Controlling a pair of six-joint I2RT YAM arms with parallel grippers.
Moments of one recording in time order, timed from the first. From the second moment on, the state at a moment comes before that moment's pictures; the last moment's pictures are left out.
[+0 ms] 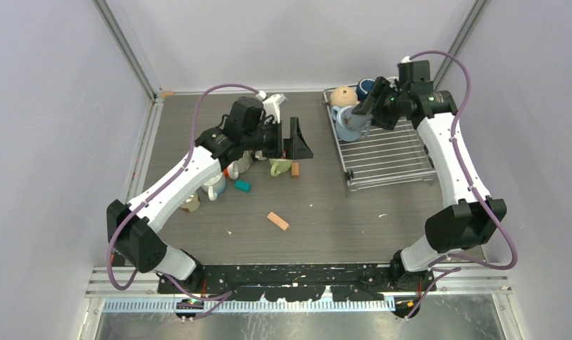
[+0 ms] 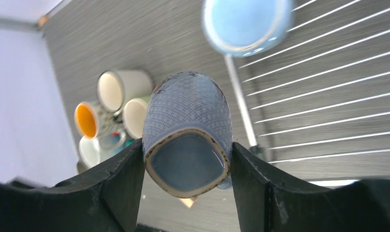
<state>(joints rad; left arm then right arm) -0.65 1.47 1.43 -0.52 0.40 -0.53 0.09 1.57 1.73 -0.93 -0.18 0.59</state>
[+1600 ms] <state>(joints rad) -0.37 1.50 1.12 0.46 0.83 -1.25 0.34 1.54 1.22 0.10 -0.76 1.32</state>
